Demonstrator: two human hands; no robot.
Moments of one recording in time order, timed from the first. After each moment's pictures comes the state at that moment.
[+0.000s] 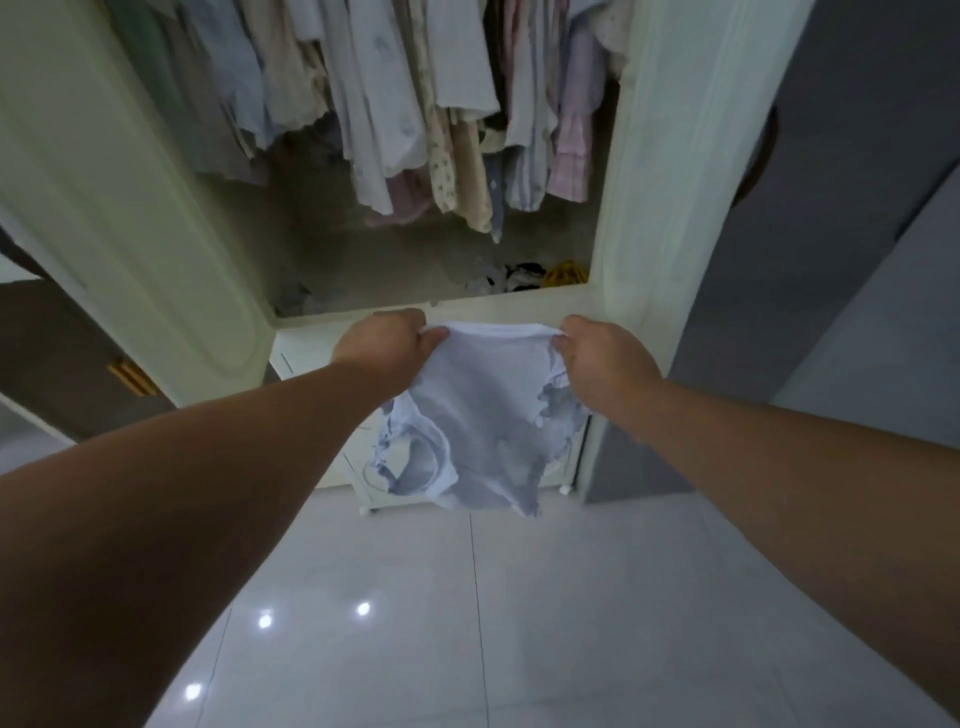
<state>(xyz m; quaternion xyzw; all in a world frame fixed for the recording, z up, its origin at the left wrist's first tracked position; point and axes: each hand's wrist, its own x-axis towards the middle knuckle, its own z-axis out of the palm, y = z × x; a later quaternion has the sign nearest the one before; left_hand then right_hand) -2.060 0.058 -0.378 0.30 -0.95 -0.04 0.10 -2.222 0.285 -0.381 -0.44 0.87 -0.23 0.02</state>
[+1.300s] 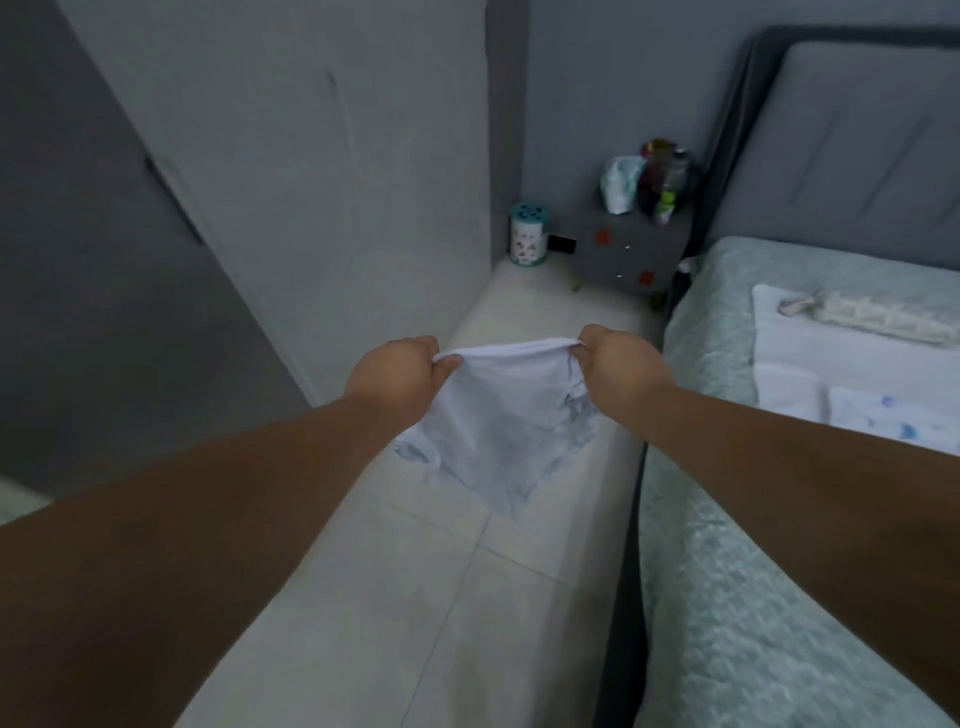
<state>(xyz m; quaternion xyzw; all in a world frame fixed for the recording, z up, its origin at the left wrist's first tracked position) -2.391 0.688 -0.437 -0.23 -0.97 -0.12 0.03 -2.304 0.957 -0.428 0.11 0.98 -0.16 -0.05</state>
